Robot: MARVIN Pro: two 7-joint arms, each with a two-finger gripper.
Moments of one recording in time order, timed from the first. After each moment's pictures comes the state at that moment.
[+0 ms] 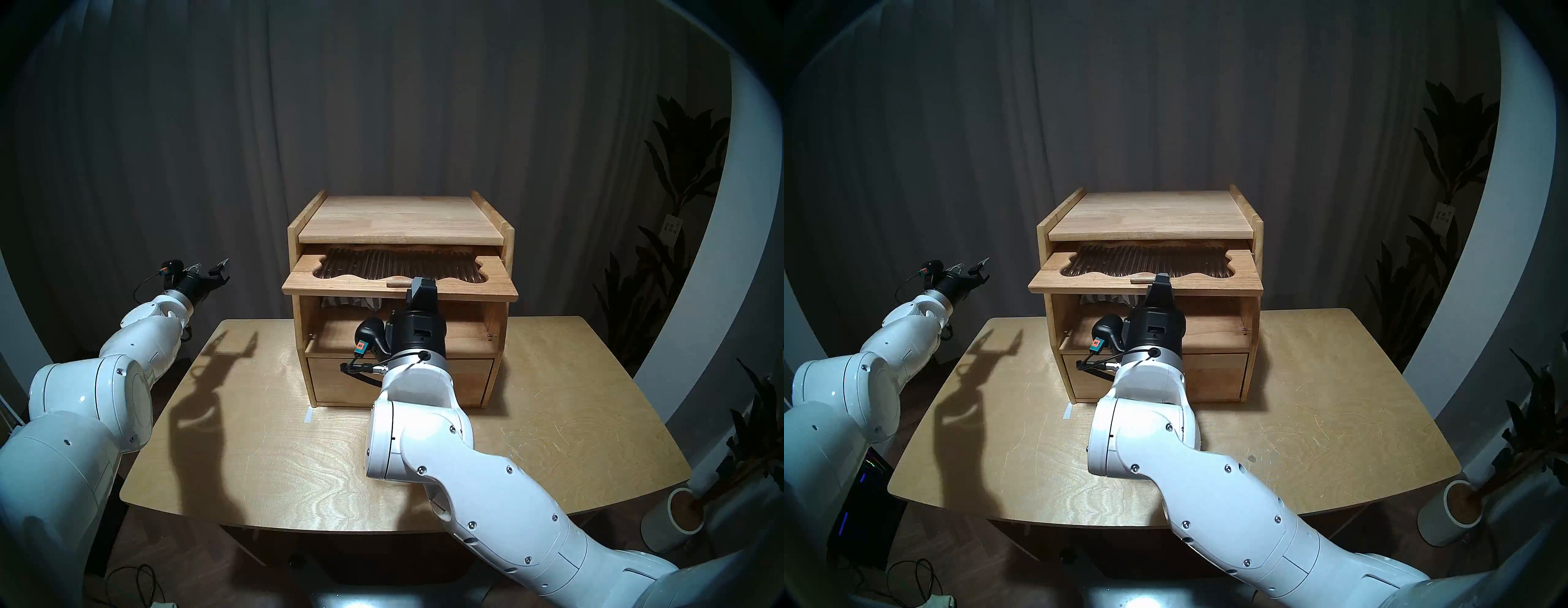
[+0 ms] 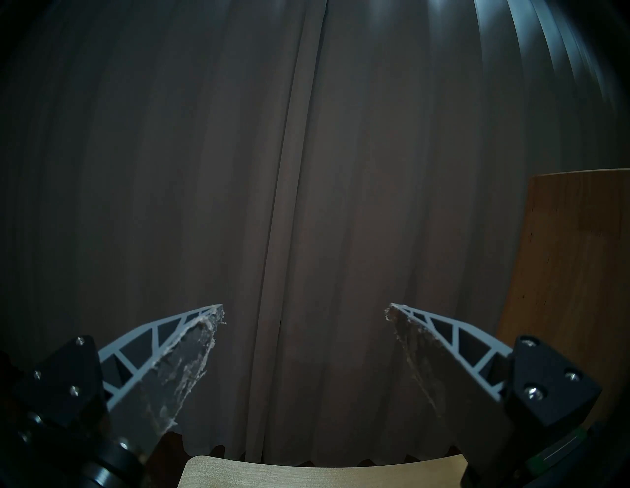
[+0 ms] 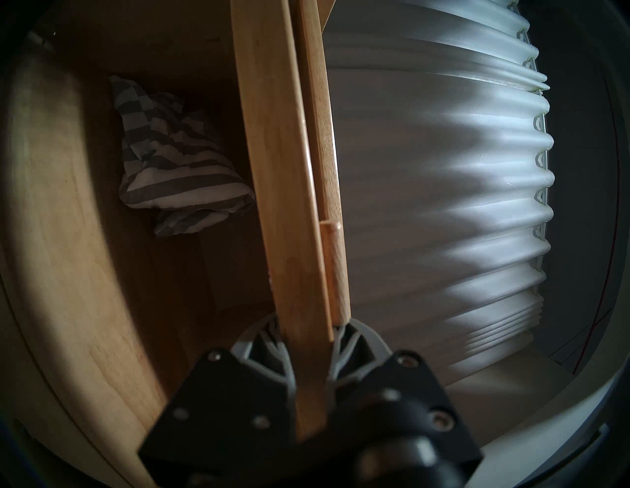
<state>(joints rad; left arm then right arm) 0.51 -1.08 -1.66 -0.15 -0.32 -0.29 -0.60 -1.35 -1.38 0.71 -1.98 -1.63 0.96 0.35</state>
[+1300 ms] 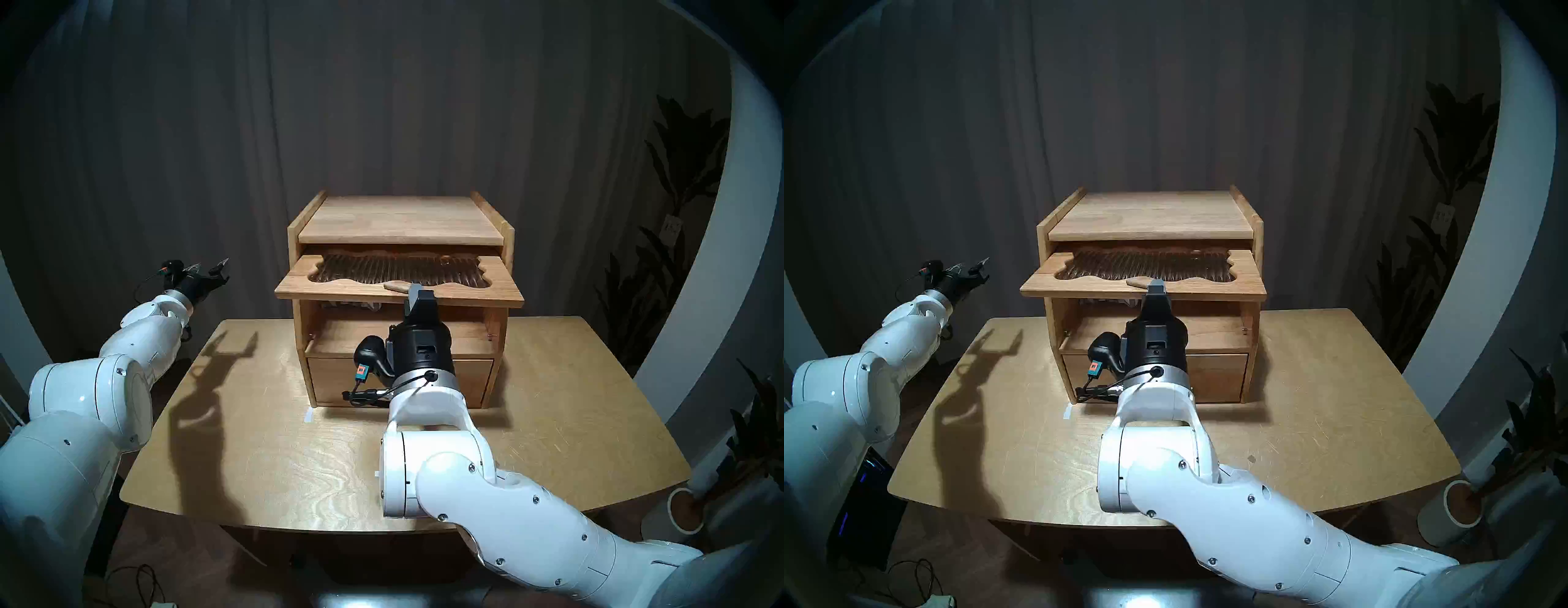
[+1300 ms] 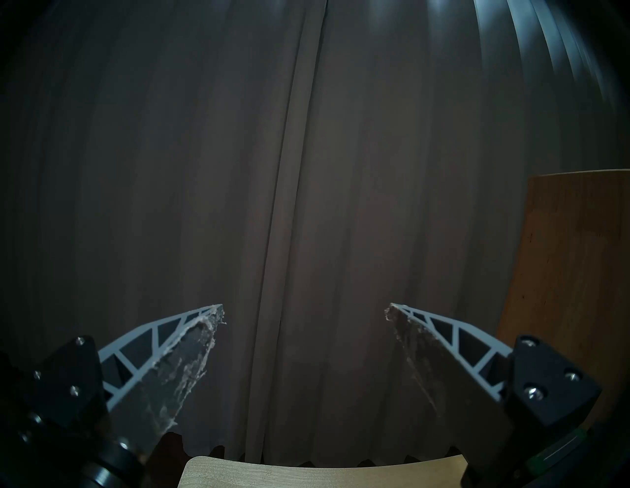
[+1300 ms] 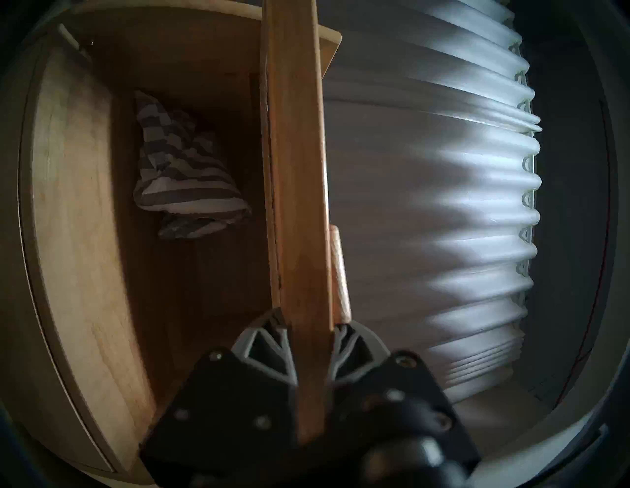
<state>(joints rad) 0.51 -1.08 -1.67 -0.15 -0.32 -0.29 -0.60 -1.34 -1.23 0.62 -2.11 -1.71 0.96 0.46</state>
